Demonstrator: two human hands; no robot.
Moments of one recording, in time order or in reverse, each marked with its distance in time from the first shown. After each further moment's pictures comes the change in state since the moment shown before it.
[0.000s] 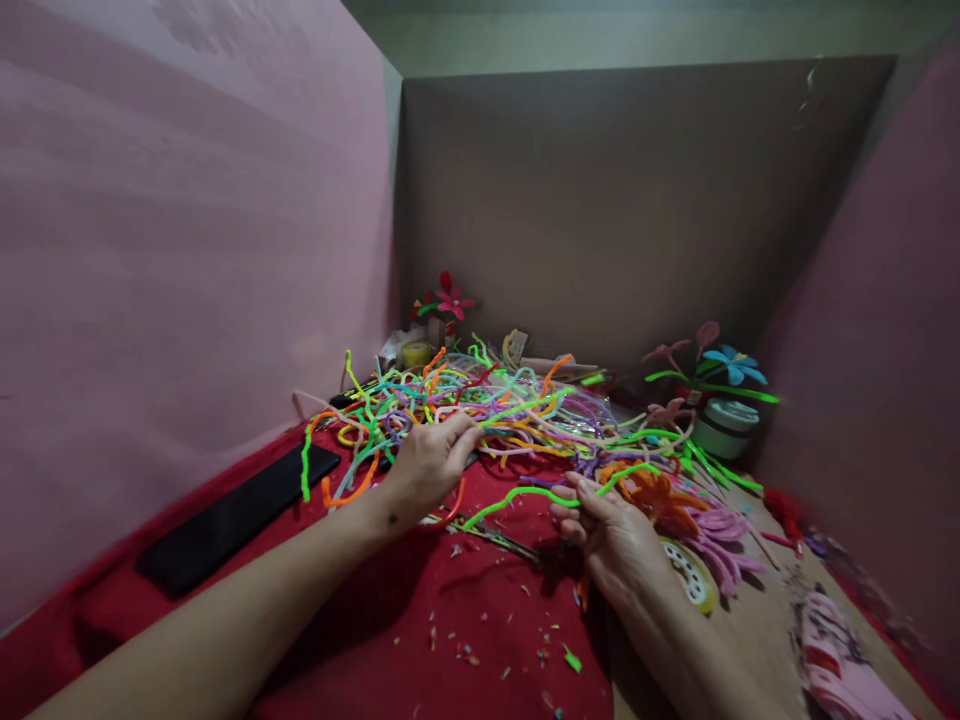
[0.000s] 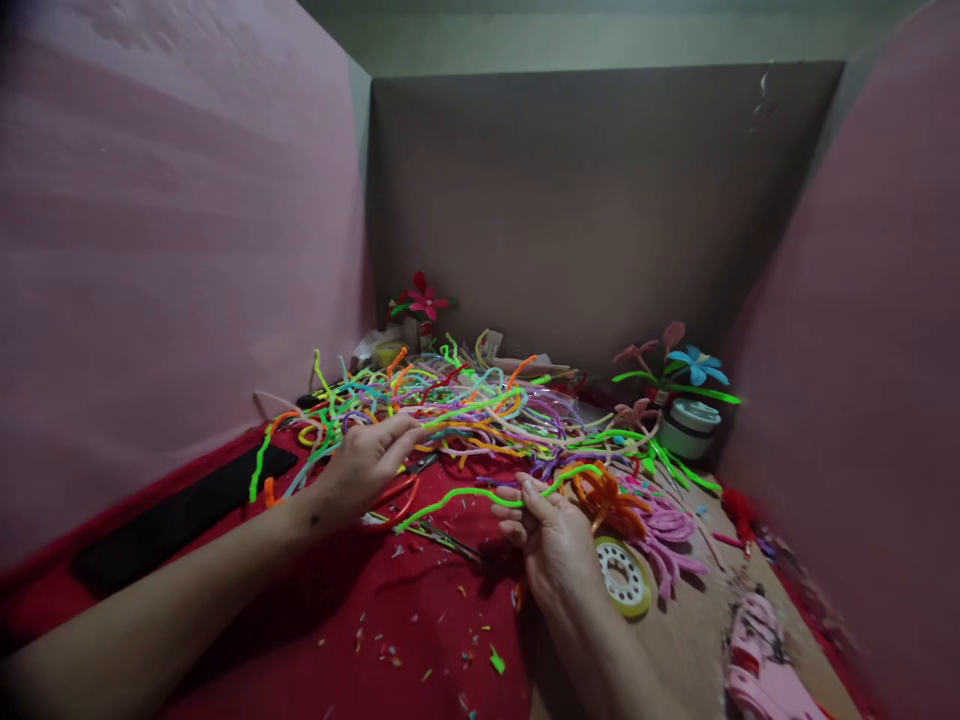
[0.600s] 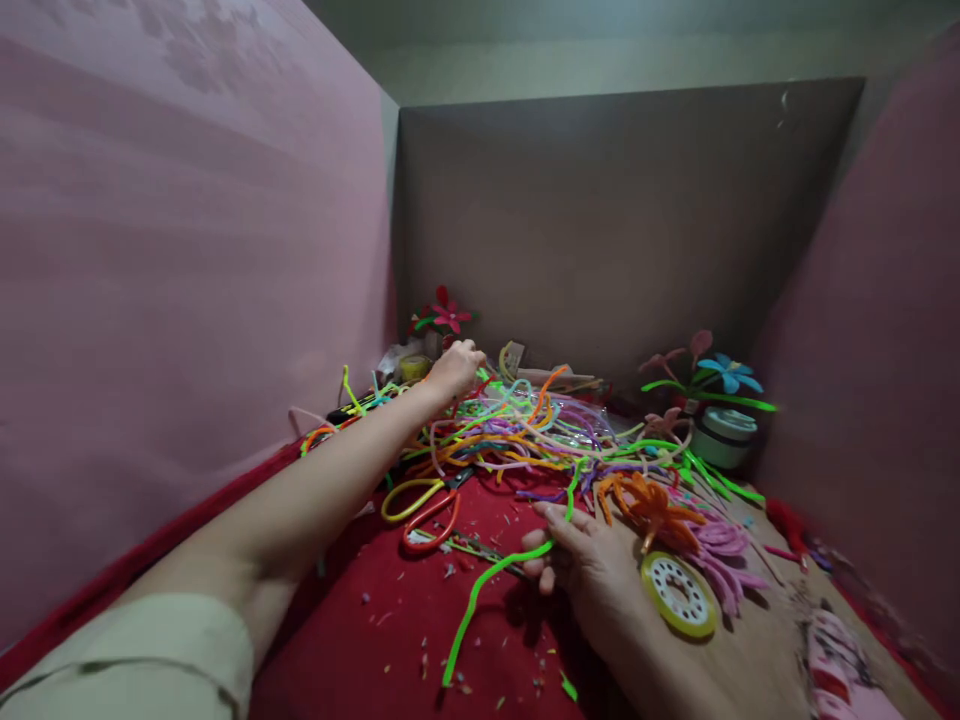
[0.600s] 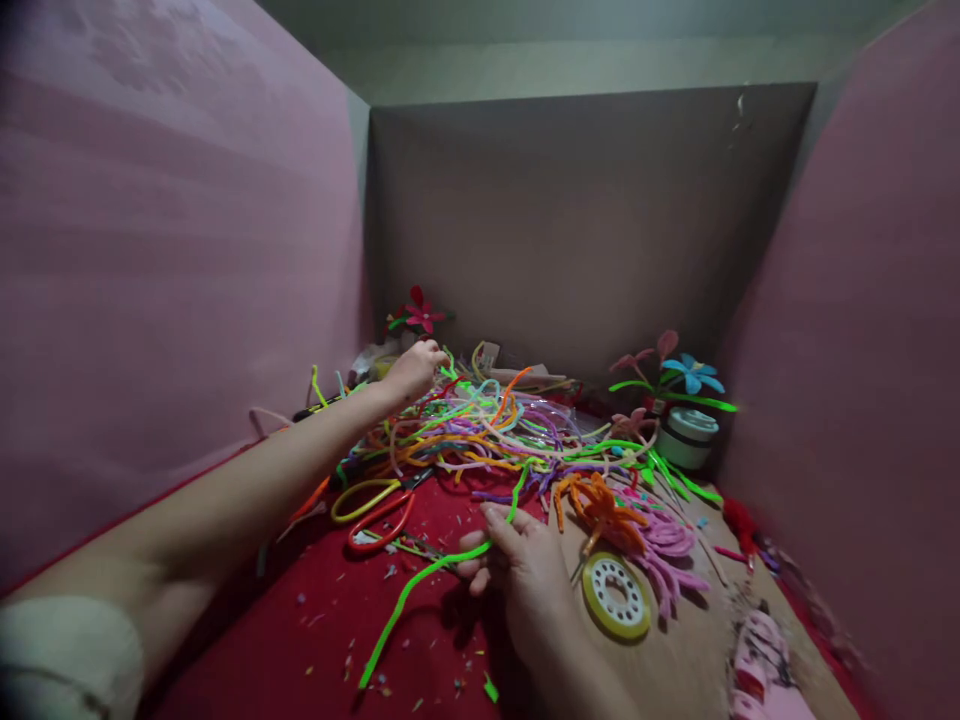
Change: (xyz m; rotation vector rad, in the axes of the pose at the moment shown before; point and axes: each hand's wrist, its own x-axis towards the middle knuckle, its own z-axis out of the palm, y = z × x) left_hand 0.152 -0.046 0.010 0.522 -0.023 0.126; right_hand -0.009 0.017 0.005 -0.187 -0.186 0.062
